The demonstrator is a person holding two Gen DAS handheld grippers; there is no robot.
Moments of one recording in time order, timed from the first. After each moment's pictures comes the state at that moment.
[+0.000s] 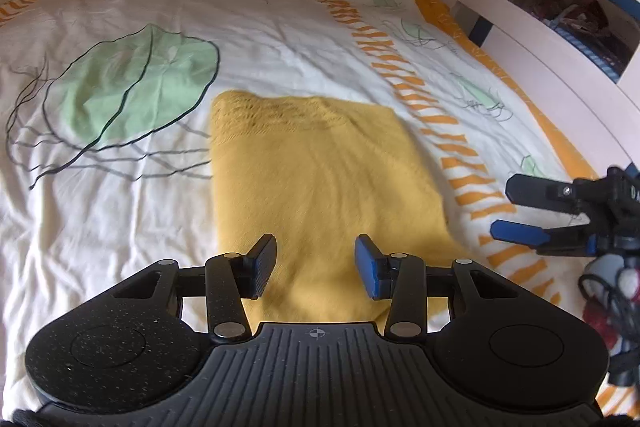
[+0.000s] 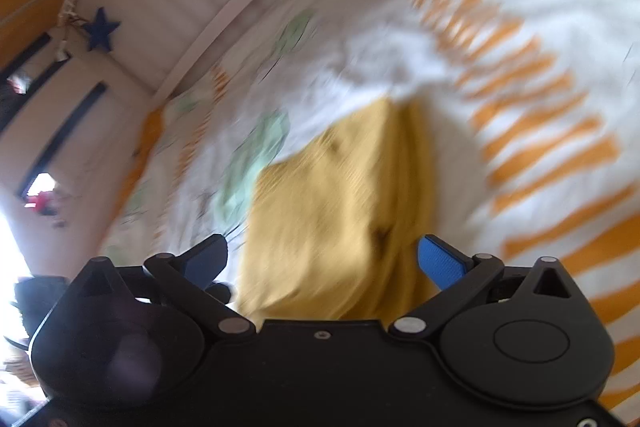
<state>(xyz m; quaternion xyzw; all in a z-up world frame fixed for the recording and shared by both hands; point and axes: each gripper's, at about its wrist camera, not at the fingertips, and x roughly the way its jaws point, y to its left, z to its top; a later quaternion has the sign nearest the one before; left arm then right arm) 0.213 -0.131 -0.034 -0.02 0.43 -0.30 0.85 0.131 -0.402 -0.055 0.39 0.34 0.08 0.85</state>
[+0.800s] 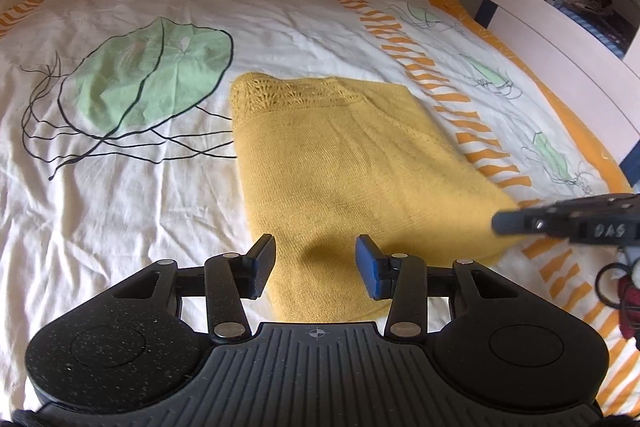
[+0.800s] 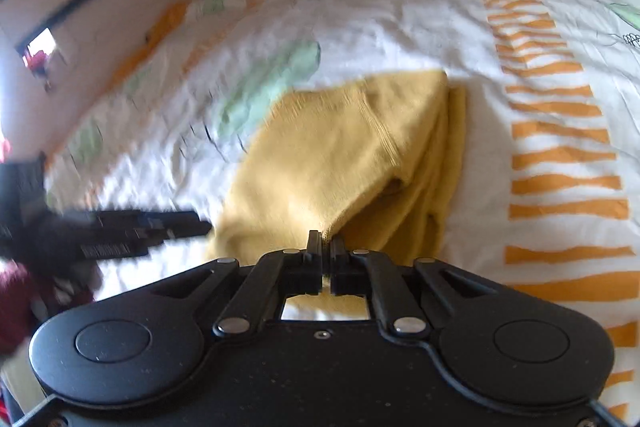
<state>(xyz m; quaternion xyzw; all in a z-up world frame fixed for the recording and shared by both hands) 0.210 -0.123 -0.042 0.01 0.43 -0.30 0.85 0.133 -0.358 -0.040 0.17 0.42 0.11 0.88</state>
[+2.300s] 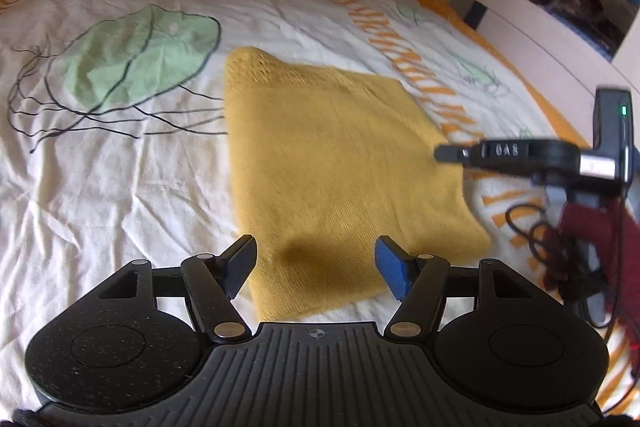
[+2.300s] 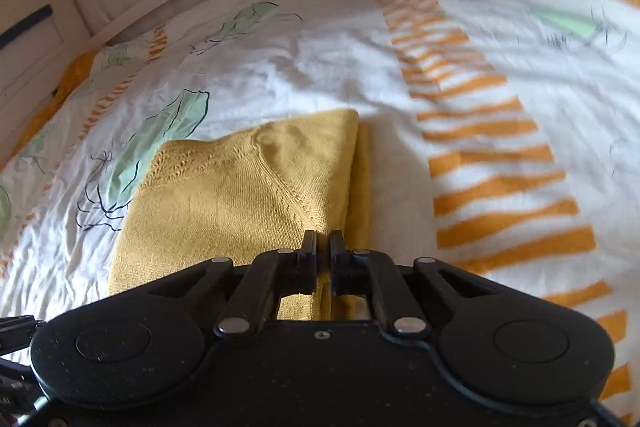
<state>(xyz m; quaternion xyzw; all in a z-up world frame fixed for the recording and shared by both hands) 0.195 -0.116 -0.052 -0.02 0.43 -0.30 0.85 0.166 -0.384 -0.076 0.21 0.36 -0.04 0.91</state>
